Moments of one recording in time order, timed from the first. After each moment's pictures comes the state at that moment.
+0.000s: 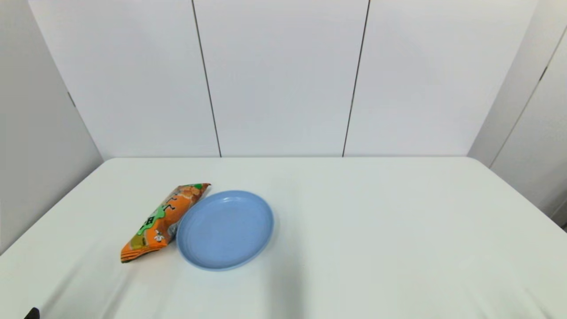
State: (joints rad) left arm -0.02 0.15 0.00 -0.30 -0.05 0.18; right arm -0.01 0.00 0.00 -0.01 -0.01 0.03
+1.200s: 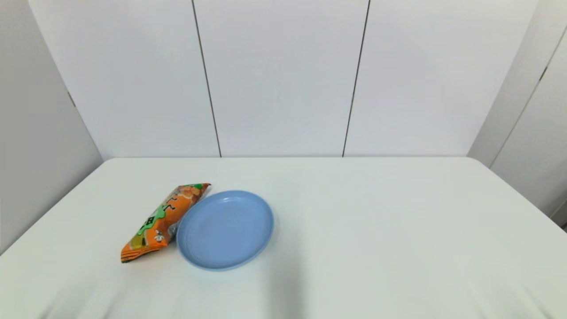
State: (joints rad) left arm -0.01 0.00 0.00 0.00 0.00 0.00; right arm -0.01 0.00 0.00 -0.01 -0.01 0.03
